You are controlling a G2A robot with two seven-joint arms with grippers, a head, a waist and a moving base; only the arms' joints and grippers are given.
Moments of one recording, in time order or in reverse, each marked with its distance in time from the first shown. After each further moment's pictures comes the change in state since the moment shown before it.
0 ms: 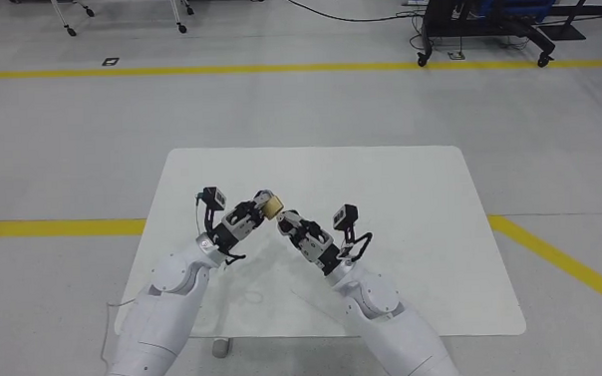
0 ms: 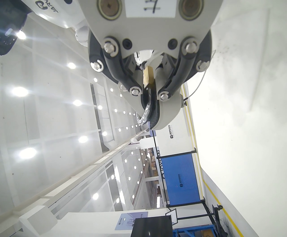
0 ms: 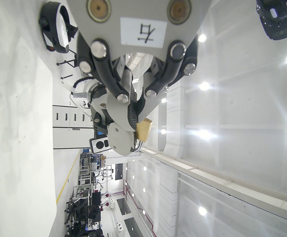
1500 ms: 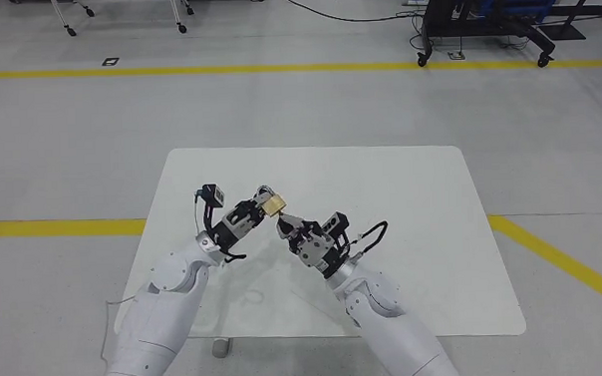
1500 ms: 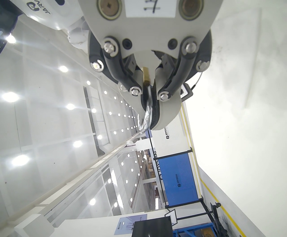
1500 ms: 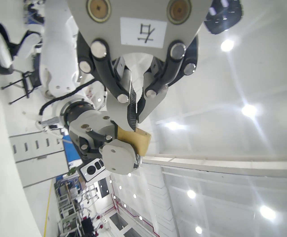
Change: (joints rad) left arm -0.006 0.001 -0.001 -0.001 0.059 -0.046 0.017; right arm -0.011 0.002 0.022 -0.012 0.450 0.223 0.186
